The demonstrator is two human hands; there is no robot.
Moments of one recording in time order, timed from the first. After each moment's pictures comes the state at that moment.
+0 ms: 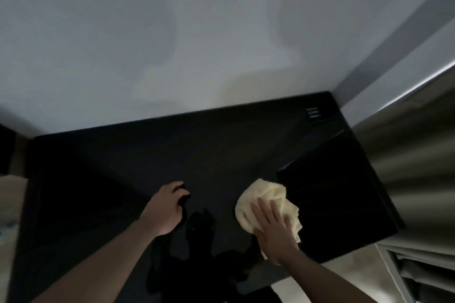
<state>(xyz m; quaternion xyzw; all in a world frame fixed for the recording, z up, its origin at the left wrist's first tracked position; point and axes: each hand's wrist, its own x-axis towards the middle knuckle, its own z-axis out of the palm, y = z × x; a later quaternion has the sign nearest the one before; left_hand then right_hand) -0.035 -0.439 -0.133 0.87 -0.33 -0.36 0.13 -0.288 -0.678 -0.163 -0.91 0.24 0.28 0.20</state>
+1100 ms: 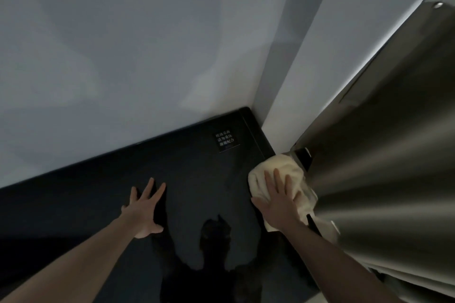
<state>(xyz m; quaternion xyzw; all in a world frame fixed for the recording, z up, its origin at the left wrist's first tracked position) -0.071 -0.809 -0.150 0.85 -0.29 -0.44 -0.08 -0.333 -1.082 -0.194 -0.87 0.40 0.18 0.22</state>
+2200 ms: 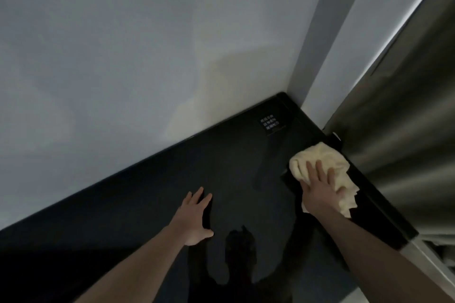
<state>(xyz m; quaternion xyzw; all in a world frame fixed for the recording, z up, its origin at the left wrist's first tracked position) -0.052 -0.709 -0.154 0.81 -0.40 -0.42 -0.05 -0.299 -0.970 -0.200 -0.78 0.58 0.10 0.23</state>
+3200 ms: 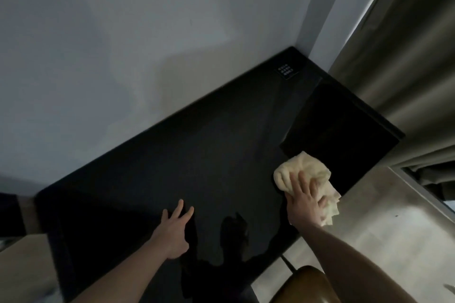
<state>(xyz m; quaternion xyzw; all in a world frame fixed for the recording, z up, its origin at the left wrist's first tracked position) -0.043 -0.374 -0.140 0.80 -0.40 -0.44 -0.11 -0.321 -0.604 -0.193 -0.75 0.61 0.06 0.25</state>
